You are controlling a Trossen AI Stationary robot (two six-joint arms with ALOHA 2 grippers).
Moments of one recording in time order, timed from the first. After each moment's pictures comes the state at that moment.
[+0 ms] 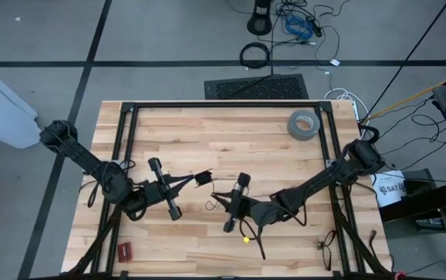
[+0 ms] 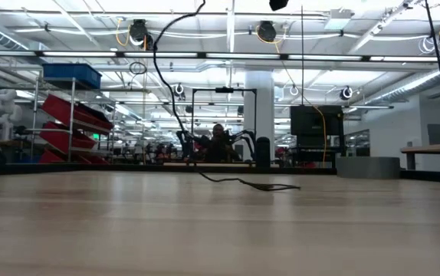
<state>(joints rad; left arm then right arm) -0.66 1.26 0.74 0.90 -1.00 0.60 0.48 1.80 1.15 0.45 0.83 -0.09</state>
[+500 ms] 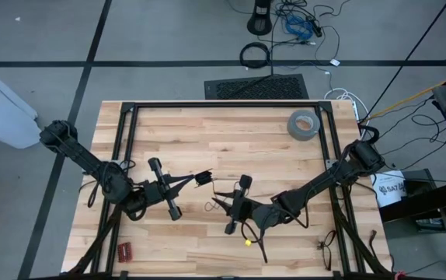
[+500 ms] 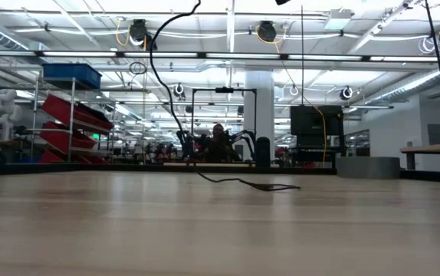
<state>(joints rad) -0.66 1.26 0.74 0.90 -1.00 0.61 0.50 1.79 1.15 0.45 0.87 -0.10</state>
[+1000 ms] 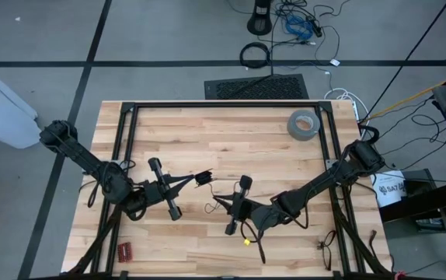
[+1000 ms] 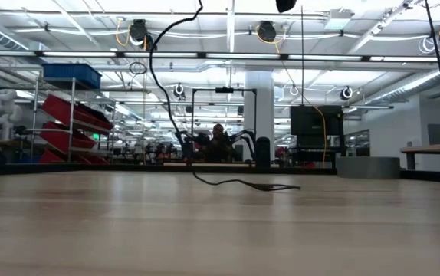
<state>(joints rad) -0.66 1.26 0.74 0.90 -1.00 0.60 0.50 1.80 1.15 0.40 0.85 0.00</state>
